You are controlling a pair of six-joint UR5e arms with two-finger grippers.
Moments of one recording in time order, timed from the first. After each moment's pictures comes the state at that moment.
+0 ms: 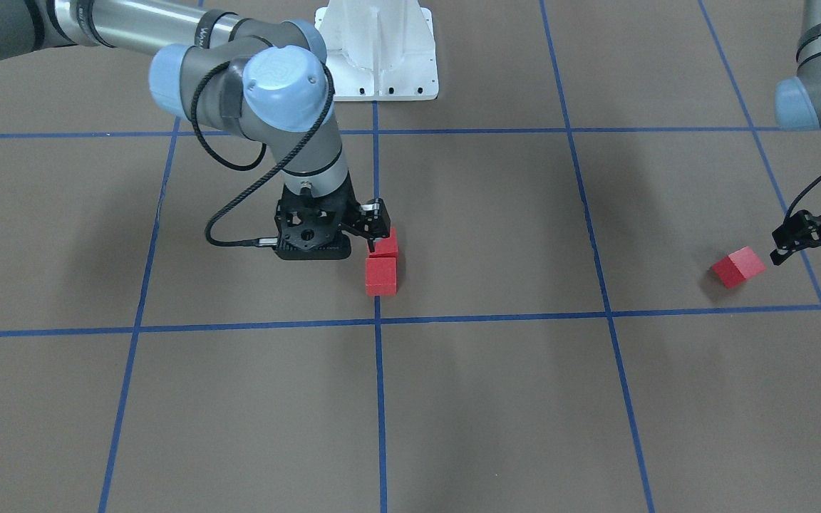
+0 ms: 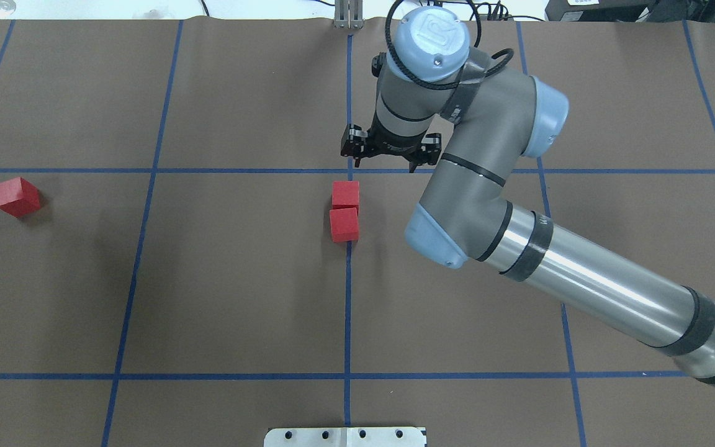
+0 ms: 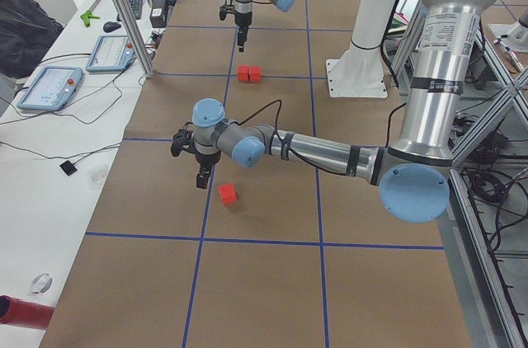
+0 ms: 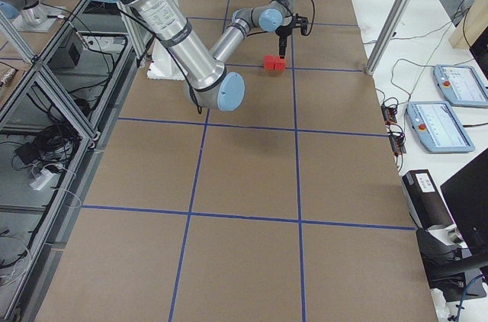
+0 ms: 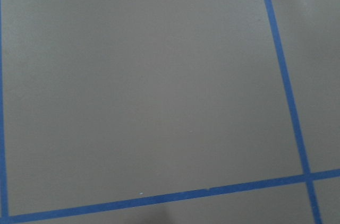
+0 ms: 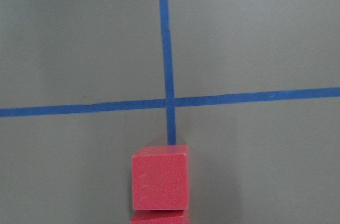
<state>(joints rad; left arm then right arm) -1.24 -1.66 -1.59 -1.99 -2.20 -0.55 0.70 -0.77 1.56 -1.58 2.00 1.16</state>
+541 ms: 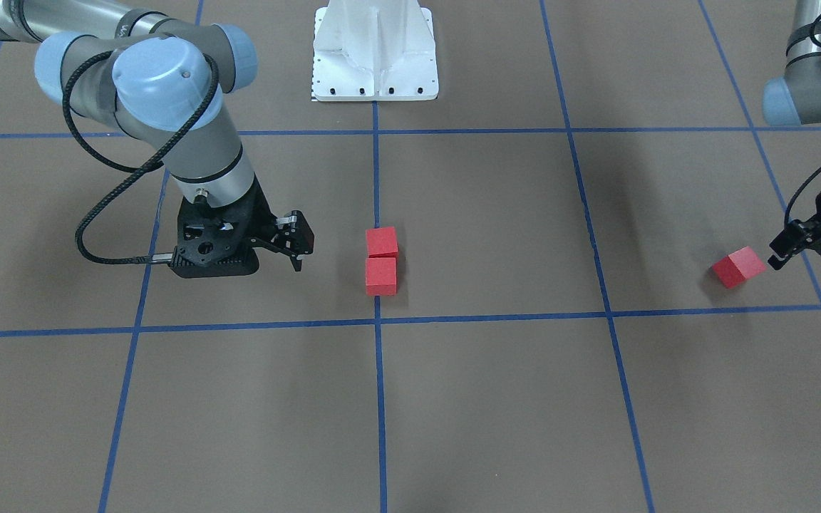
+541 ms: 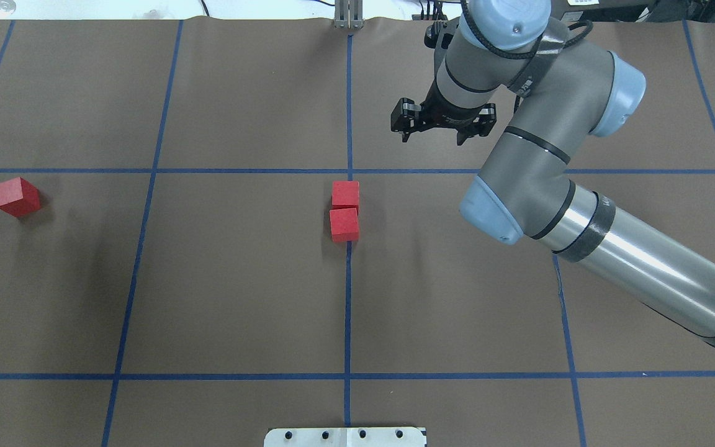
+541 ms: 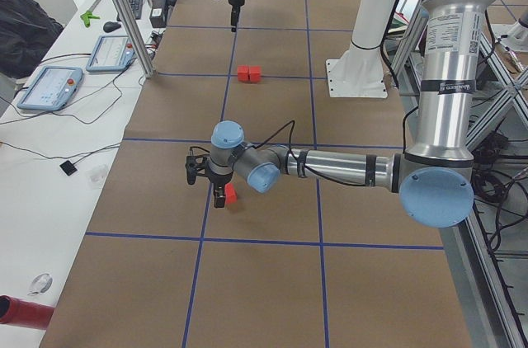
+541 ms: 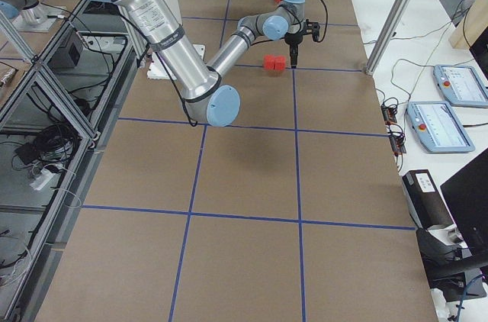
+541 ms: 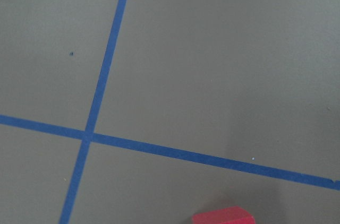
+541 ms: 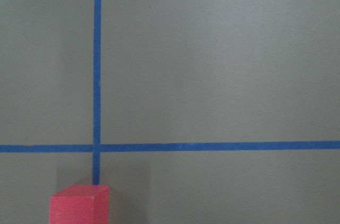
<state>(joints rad) -1.13 -1.59 -1.54 -2.21 -2.07 -0.99 0.80 -0.88 1.65 -1.59 2.00 1.02</state>
